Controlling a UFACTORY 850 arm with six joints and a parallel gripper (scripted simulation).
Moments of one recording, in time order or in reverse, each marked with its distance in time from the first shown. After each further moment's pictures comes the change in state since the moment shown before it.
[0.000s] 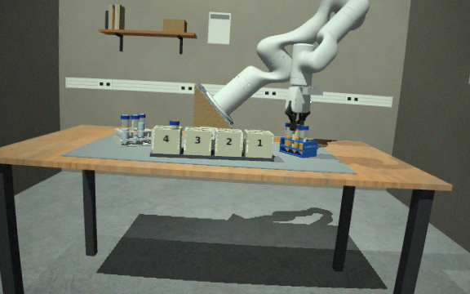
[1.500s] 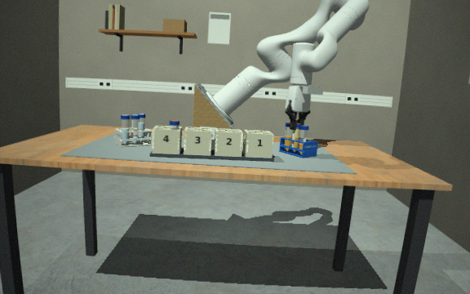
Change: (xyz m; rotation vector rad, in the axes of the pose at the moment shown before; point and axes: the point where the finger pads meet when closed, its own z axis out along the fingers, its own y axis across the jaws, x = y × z) arm 0.000 0.000 -0.003 0.000 0.000 0.000
